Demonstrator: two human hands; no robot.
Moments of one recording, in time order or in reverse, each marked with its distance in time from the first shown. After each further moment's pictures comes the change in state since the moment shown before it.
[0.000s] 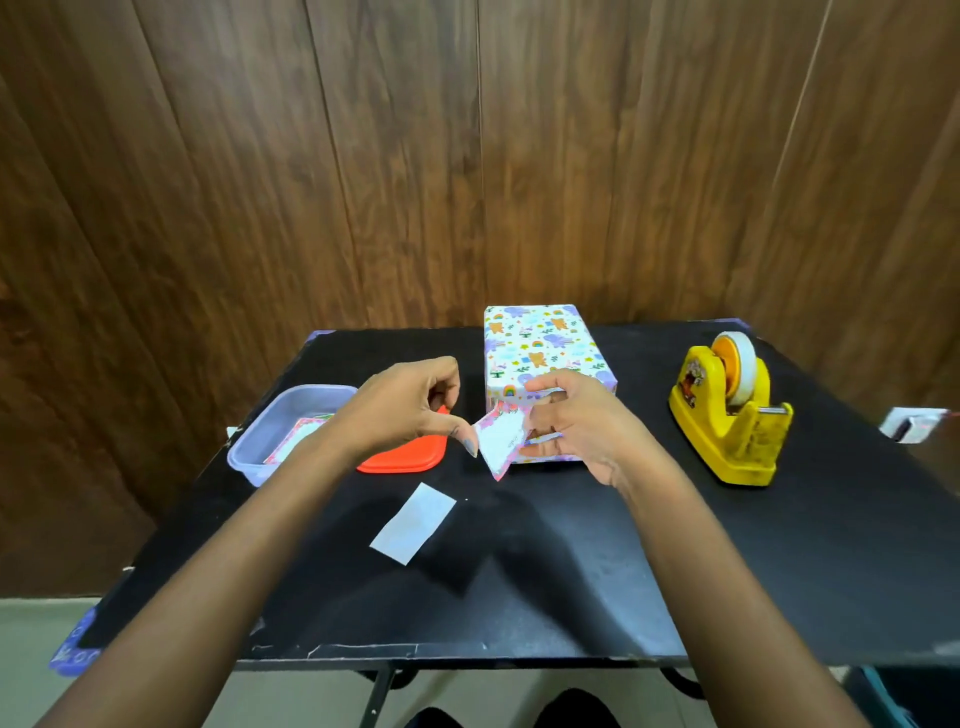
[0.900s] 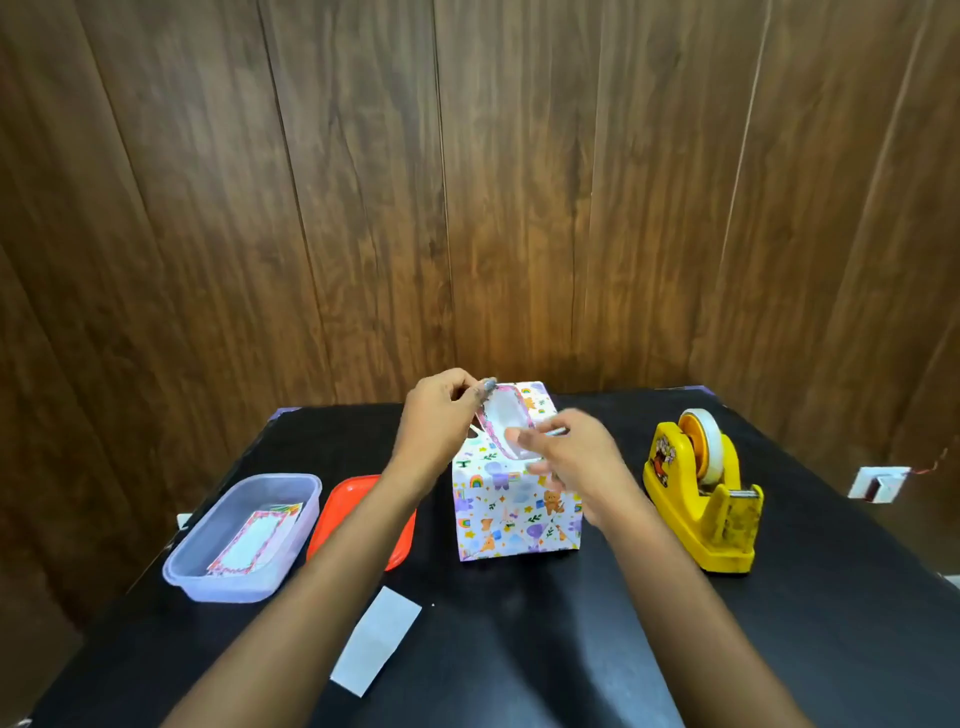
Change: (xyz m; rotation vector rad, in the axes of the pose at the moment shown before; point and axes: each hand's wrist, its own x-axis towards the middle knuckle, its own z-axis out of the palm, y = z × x) left_hand 0.084 0.050 0.029 -0.465 0.392 -0.111; right_hand 0.037 -0.020 -0.030 -0.225 0.293 -0.117
